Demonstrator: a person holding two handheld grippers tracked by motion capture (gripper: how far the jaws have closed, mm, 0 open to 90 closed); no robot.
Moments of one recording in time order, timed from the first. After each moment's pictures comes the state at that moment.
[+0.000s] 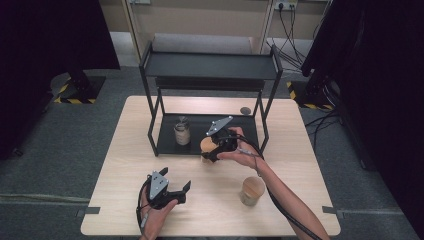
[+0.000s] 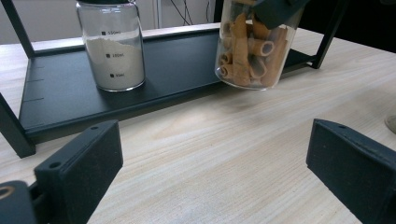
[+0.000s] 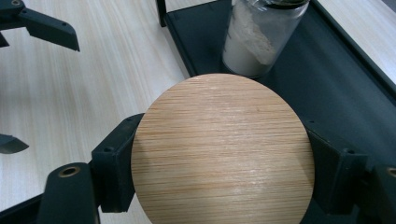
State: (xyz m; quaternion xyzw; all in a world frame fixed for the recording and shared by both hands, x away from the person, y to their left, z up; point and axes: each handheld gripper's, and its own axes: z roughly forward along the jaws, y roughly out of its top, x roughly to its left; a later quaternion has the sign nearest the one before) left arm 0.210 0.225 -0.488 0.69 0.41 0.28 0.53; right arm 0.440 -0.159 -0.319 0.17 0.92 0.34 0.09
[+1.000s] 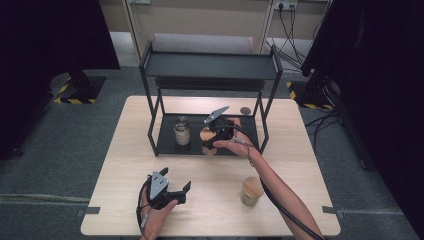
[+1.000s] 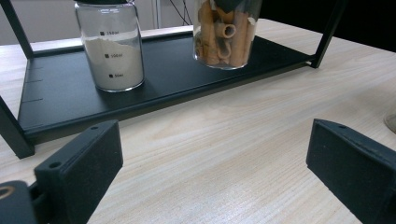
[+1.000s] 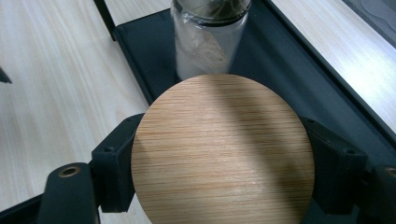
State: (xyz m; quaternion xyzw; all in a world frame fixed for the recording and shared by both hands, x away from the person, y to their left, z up) left arm 0.210 0.224 -0.489 0.69 0.41 0.28 0.53; right arm 0.464 -0.142 -0.313 0.21 0.92 0.32 0.11
